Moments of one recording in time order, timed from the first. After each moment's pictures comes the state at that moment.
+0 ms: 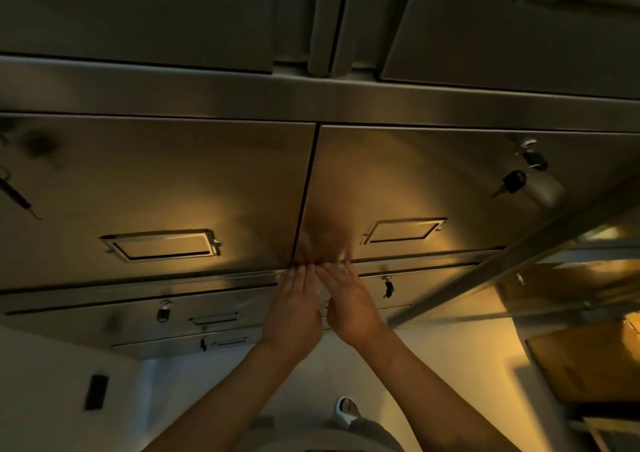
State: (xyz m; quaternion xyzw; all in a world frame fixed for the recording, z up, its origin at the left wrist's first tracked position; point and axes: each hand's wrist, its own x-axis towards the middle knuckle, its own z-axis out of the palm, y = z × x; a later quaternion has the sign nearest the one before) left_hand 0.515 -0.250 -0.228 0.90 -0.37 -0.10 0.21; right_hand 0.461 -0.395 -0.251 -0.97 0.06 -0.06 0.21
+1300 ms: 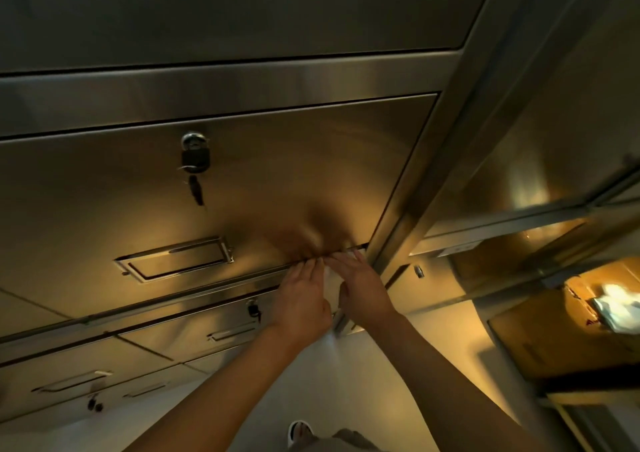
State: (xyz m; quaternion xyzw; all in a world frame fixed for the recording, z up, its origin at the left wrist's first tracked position) left_hand 0.395 -0.566 -0.226 0.86 -0.48 -0.09 0.15; right_hand 0.311 -0.711 -0.253 -0.96 0.13 -0.13 0.23
